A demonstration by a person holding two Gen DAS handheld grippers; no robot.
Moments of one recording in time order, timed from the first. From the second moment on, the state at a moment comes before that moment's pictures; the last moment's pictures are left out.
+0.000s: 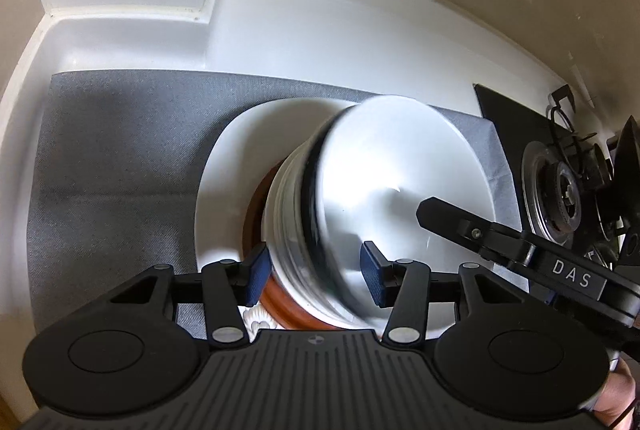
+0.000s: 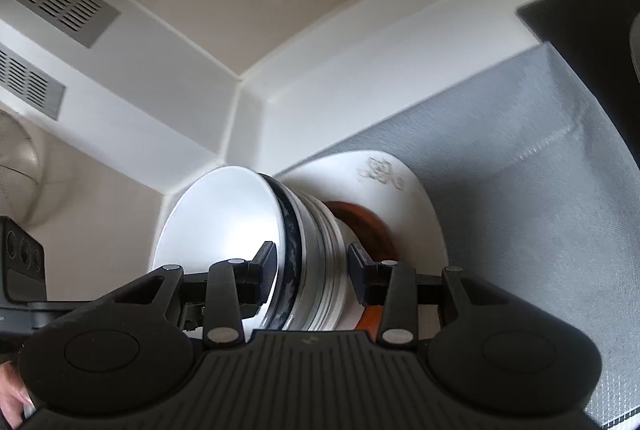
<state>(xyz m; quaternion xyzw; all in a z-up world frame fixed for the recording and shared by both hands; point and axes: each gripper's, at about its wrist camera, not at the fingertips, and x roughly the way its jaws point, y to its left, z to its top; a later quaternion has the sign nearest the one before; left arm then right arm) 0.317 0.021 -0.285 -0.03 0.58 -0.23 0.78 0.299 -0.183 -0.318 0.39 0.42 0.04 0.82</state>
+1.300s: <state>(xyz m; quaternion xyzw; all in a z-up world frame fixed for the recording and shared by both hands) 0.035 0.031 -0.042 0.10 0.42 -0.14 0.89 0.050 -0.091 -0.042 0.20 0.40 -0.10 0.89</state>
